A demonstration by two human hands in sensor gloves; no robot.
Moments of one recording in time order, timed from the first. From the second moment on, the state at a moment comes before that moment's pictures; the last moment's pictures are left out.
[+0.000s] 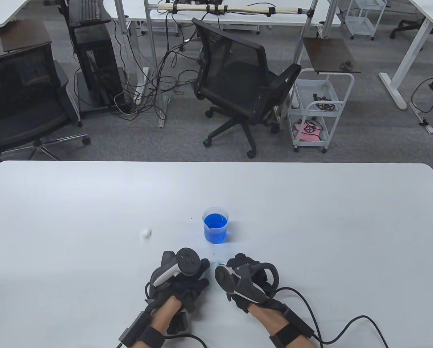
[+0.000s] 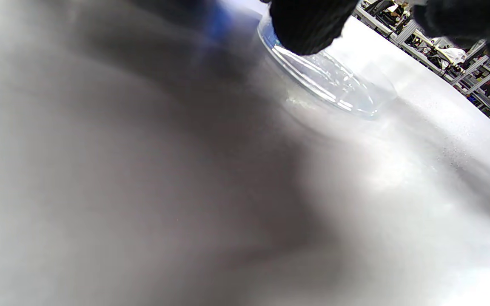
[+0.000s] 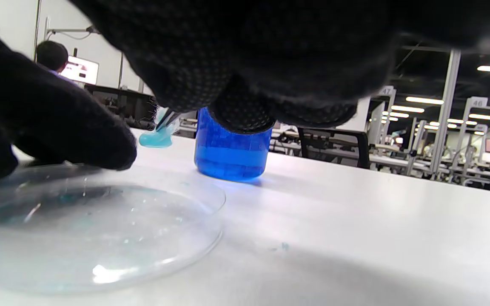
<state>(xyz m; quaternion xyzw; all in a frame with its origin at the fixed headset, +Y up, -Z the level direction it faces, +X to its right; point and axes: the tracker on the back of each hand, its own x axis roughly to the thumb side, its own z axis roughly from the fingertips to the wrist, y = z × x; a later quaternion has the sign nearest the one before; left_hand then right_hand) -0.140 -0.794 -0.401 -0.27 -0.14 0.17 0.94 0.027 -0.758 -0.377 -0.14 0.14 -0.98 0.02</state>
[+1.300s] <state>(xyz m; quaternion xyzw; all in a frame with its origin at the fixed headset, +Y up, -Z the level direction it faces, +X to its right) -0.140 -0.795 -0.401 -0.26 -0.14 0.17 0.94 0.026 -0.766 -0.381 -0.13 0.12 -0.98 0.05</state>
